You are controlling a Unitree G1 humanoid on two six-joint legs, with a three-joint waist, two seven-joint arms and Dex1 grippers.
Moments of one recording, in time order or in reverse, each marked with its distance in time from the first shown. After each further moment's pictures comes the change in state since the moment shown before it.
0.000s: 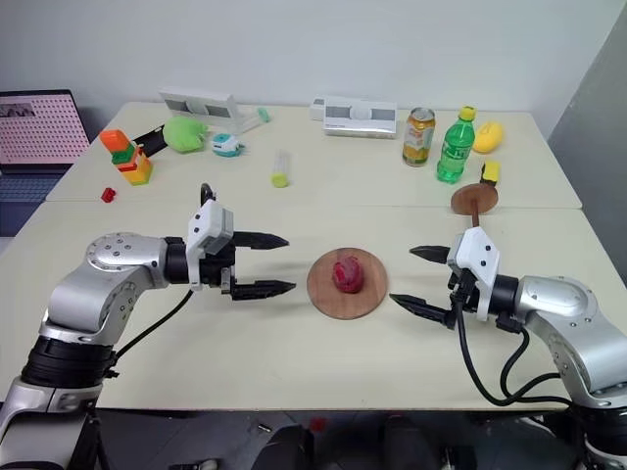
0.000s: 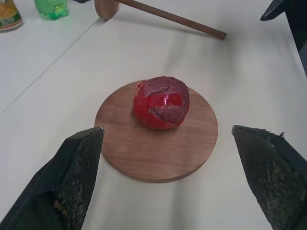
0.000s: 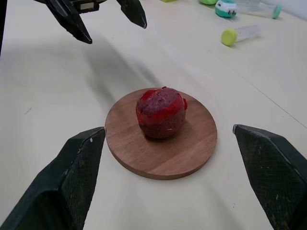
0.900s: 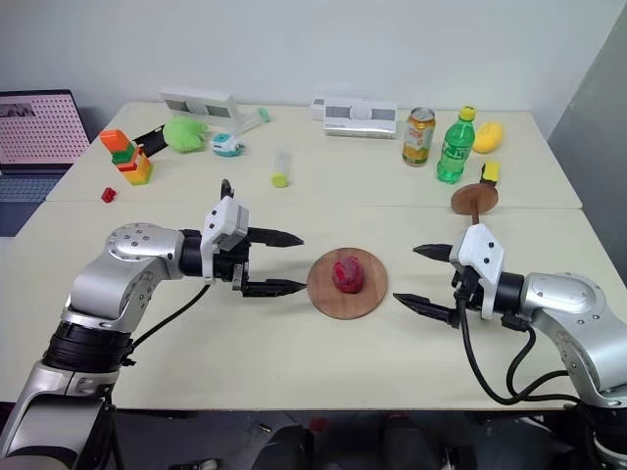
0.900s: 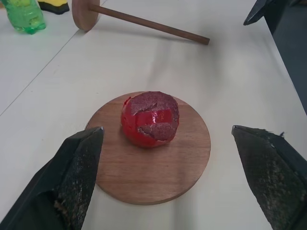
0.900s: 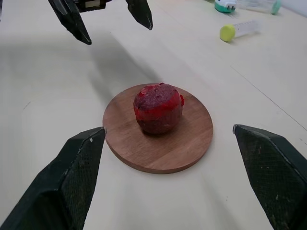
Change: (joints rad) left arm -0.082 -0.047 -0.050 0.082 0.027 -0.059 -0.066; right arm -0.002 -0.042 -0.013 -0.024 0.018 0.029 -0.002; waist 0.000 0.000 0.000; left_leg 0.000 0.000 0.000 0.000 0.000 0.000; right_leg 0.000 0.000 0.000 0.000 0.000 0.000
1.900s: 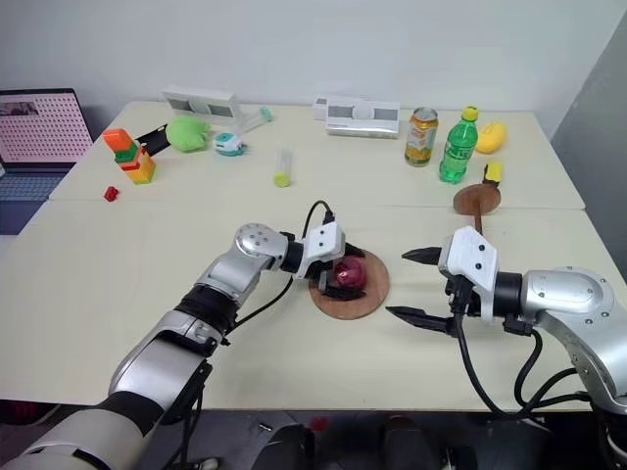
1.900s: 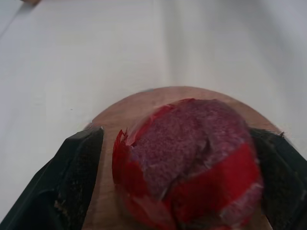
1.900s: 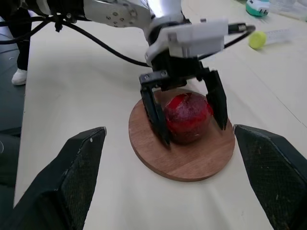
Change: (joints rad) left arm -0.313 -0.398 -0.251 0.723 0.386 -0.466 0.067; right arm -0.031 -0.071 0.001 -0.141 0.049 0.107 0.010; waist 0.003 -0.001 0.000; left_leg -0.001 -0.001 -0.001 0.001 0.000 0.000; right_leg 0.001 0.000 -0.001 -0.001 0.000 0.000
